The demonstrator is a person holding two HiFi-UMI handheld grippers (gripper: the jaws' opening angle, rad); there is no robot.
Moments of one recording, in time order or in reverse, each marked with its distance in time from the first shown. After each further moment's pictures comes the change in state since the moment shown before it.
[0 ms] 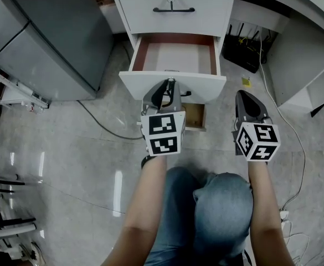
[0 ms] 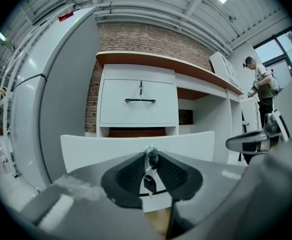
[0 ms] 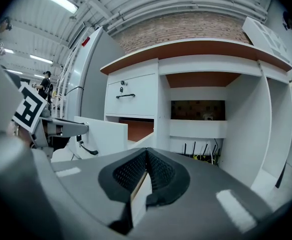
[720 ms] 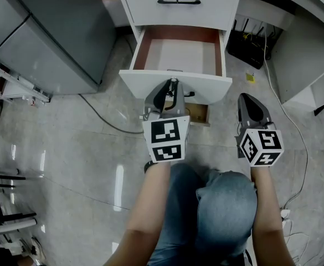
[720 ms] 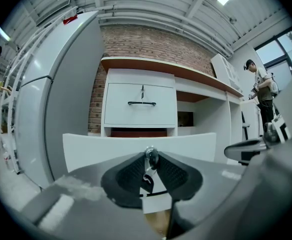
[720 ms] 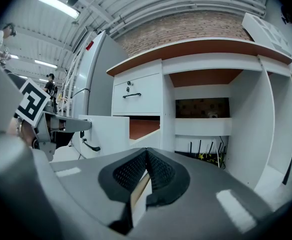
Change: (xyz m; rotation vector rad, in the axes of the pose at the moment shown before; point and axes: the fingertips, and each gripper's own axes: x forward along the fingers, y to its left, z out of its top) left arm -0.024 -0.002 -0.003 -0.008 -0.021 0.020; right arm -0.013 0.015 -0.017 0.011 -0.022 0.060
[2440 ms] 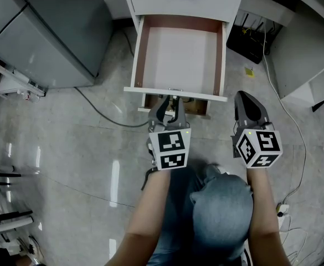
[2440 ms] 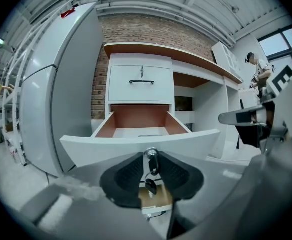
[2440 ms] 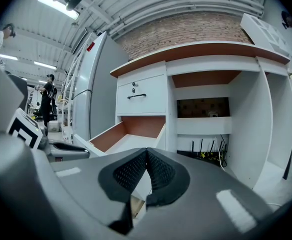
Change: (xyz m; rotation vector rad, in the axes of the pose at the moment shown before) left arm -0.024 -0.007 -0.083 0.013 0.119 0.015; right arm -0.010 0.026 -0.004 0.014 -0.006 -0.002
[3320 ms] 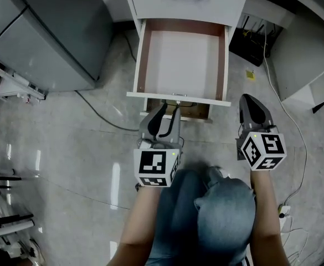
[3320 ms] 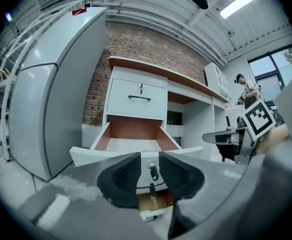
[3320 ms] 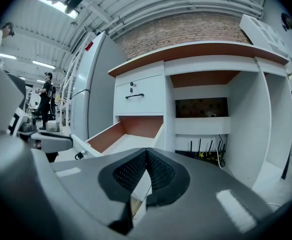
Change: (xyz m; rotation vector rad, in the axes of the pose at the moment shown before) left arm -0.038 0.009 0.029 -0.062 -0.126 -0.147; right arm 0.004 -0.007 0.003 0.003 0.000 -0.014
